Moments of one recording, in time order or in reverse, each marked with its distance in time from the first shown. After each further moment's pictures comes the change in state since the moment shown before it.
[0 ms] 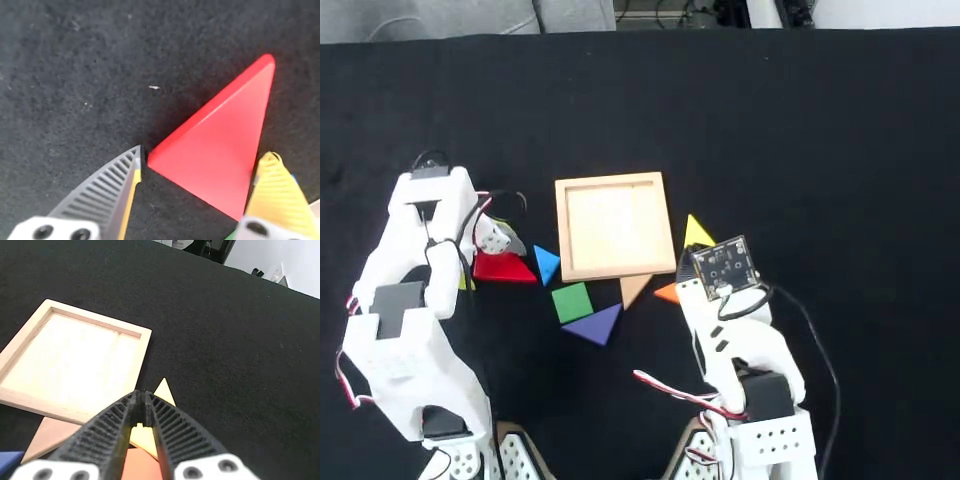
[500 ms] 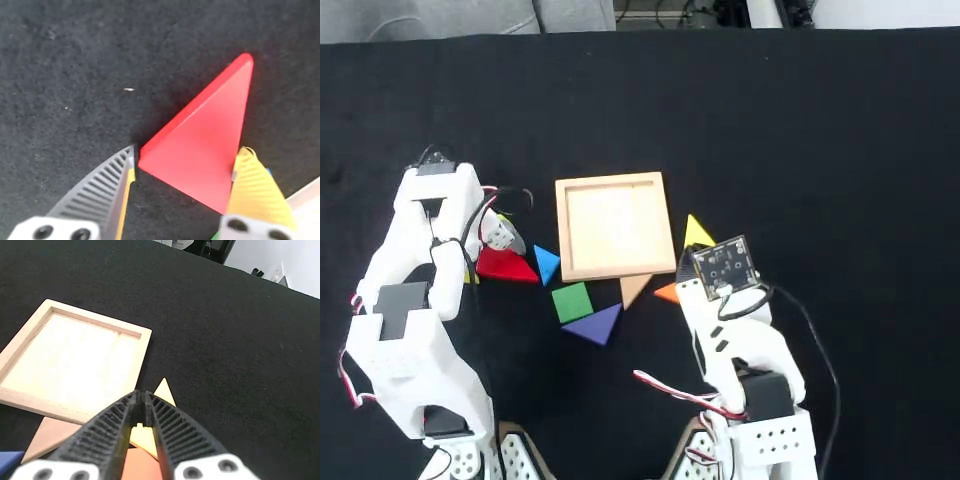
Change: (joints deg) left arm 1.1 -1.7 -0.6 -0.2 0.0; right arm 0.0 0.0 0.0 0.0 0.0
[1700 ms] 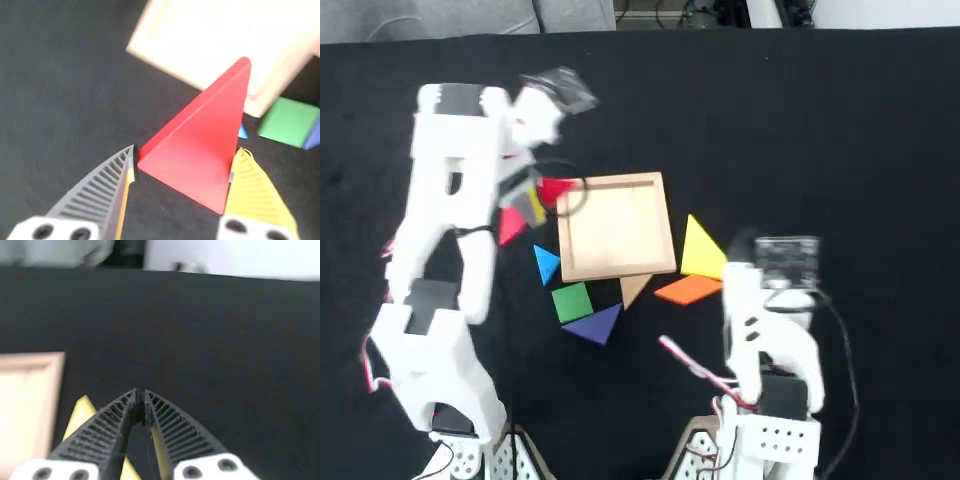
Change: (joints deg) left arm 12.5 0.4 -40.2 23.0 -81.7; right arm 20.7 0.0 0.0 -6.1 -10.5
